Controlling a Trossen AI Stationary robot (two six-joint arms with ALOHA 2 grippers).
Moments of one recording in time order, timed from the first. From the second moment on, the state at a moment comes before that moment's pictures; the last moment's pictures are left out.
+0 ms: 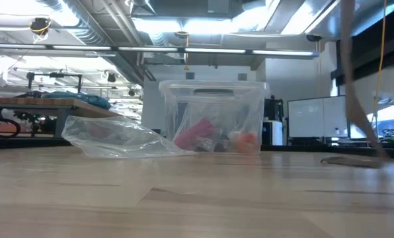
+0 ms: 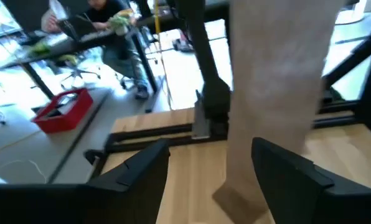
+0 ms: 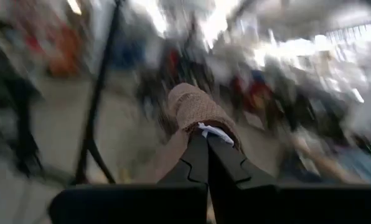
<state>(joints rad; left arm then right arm) -0.07 1.68 1.67 -0.24 -0.21 0.19 0.28 1.10 2.01 -0.80 0.21 -0.35</state>
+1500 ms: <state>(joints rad) 0.01 2.08 1.67 0.30 -0.04 0.17 0.28 0.84 1.43 -0.67 0.40 -0.40</state>
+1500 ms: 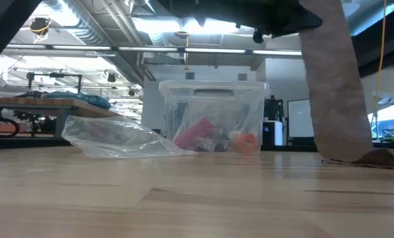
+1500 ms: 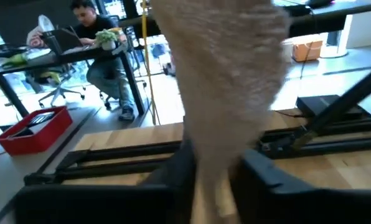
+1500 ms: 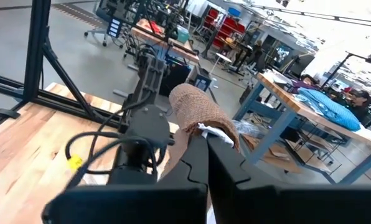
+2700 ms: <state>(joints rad) -0.25 1.56 1.67 0.11 -0.19 0.27 0.28 0.81 0.98 -0.74 0.29 -0.21</state>
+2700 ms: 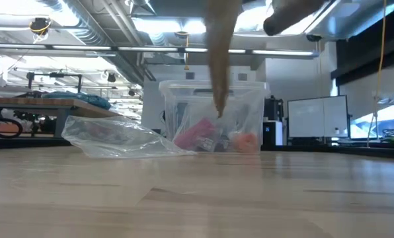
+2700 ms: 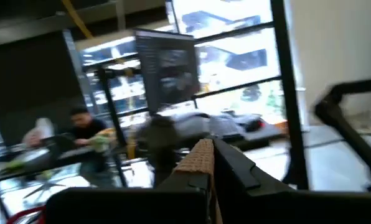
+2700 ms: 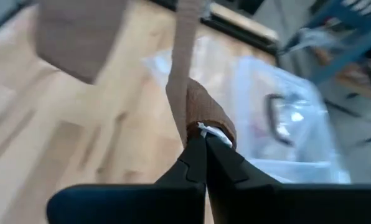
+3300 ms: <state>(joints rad) 0.09 1.59 1.67 -0.29 -0.19 0.11 0.67 0.81 0.97 -0.66 0.28 -0.12</state>
